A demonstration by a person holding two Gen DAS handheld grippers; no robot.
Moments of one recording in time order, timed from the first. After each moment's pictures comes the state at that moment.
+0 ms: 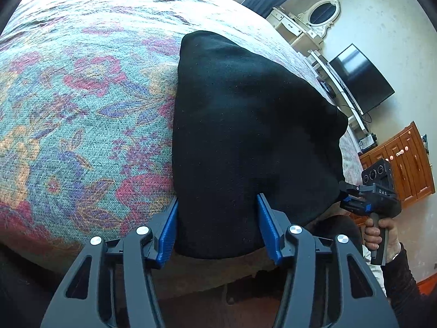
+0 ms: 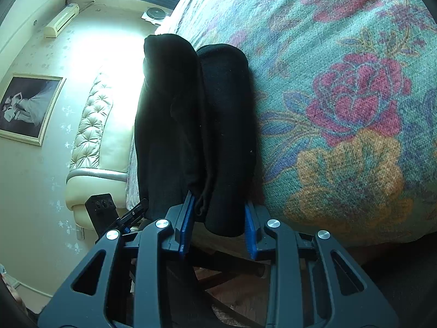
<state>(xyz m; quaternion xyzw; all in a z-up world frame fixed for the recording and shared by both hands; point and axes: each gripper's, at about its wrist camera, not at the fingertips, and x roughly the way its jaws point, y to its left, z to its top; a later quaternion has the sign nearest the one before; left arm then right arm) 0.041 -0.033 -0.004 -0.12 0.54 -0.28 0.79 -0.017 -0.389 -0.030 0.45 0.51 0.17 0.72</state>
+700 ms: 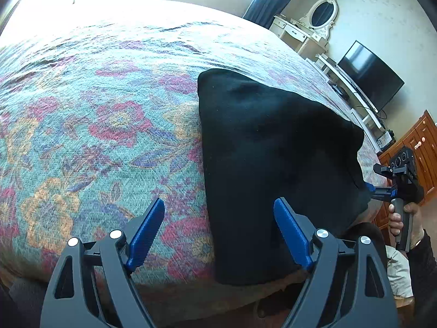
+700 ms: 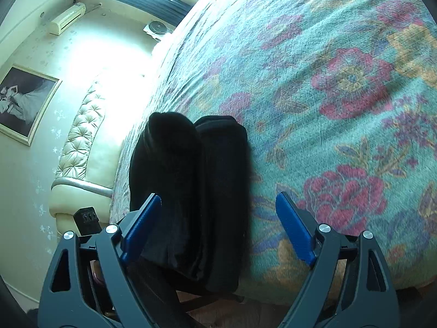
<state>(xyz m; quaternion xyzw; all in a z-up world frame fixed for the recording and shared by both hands) 0.066 -0.021 0.009 -0.06 0.50 -0.24 0.83 0.023 -0.424 -0.007 0.41 0.48 0.13 0.77</state>
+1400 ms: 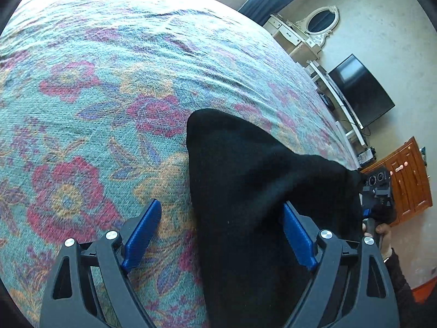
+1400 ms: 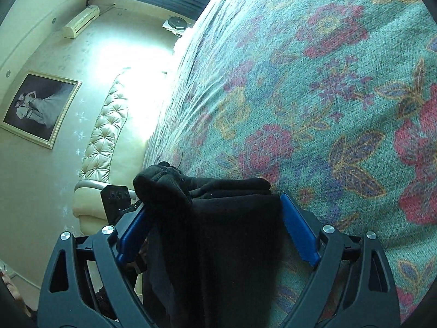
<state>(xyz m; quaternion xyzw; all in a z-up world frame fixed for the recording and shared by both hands) 0.181 -0.040 -0.020 -0.15 0.52 -0.30 0.79 0.104 -0.423 -0.025 0.45 0.46 0.21 0.74</state>
